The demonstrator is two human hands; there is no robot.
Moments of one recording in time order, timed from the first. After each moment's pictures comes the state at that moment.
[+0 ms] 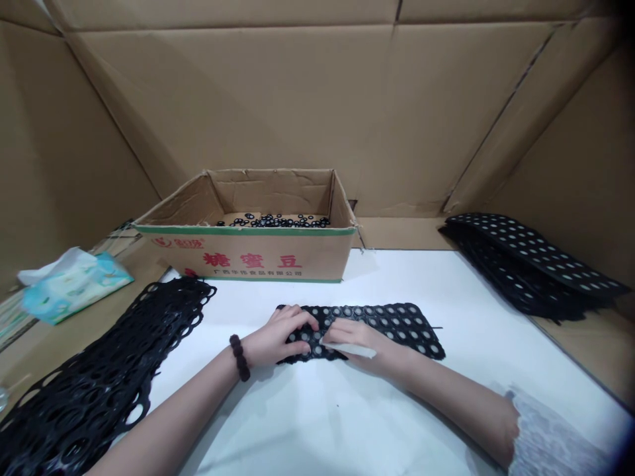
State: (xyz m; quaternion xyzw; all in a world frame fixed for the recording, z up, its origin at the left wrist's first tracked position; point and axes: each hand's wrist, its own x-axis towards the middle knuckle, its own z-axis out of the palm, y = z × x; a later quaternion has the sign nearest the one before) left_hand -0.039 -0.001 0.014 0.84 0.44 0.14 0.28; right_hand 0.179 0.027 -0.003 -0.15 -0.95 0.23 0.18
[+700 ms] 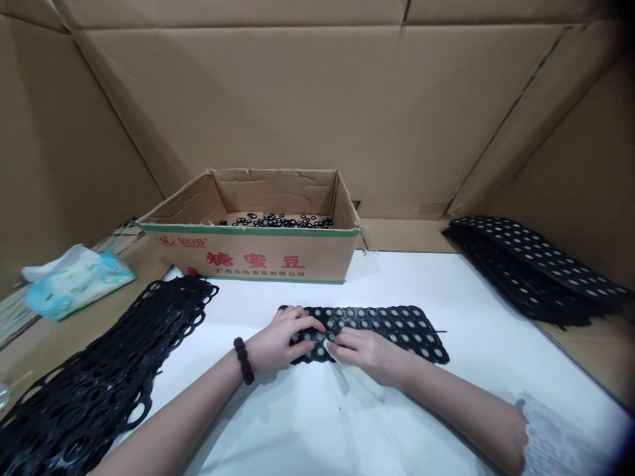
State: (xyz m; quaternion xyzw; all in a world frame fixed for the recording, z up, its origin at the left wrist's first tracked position) left_hand -0.035 -0.004 0.015 0.84 0.45 0.16 0.26; right_hand 0.185 0.021 0.007 -0.10 -0.98 0.08 0.15
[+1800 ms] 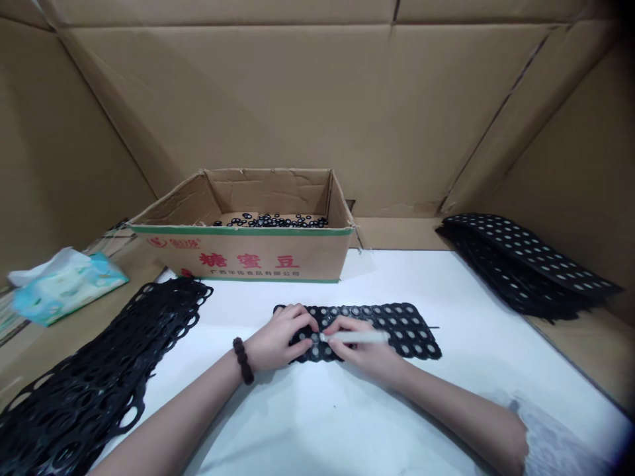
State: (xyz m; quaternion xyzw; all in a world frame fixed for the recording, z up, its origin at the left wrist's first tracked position) left_hand -0.028 -0.004 0.015 0.85 0.44 0.17 0.22; right_hand 0.173 0.007 0.006 -0.39 -0.78 0.42 0.26
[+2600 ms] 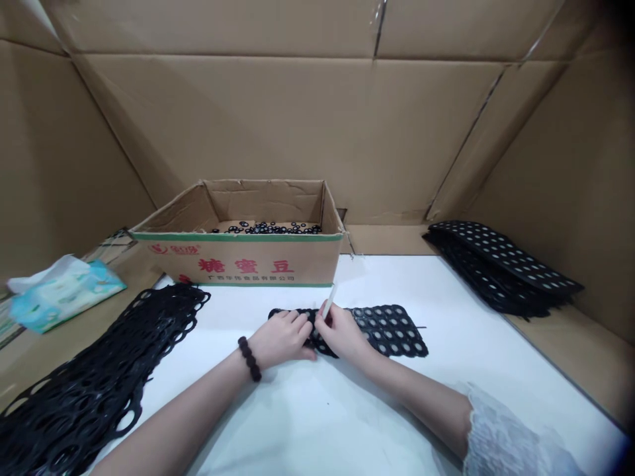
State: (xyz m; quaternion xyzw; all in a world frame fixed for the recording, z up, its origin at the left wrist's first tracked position) left_hand -0.017 -0.001 0.004 0.92 0.37 0.05 -0.14; right_hand 0.144 0.022 -0.006 -0.49 -0.73 0.32 0.35
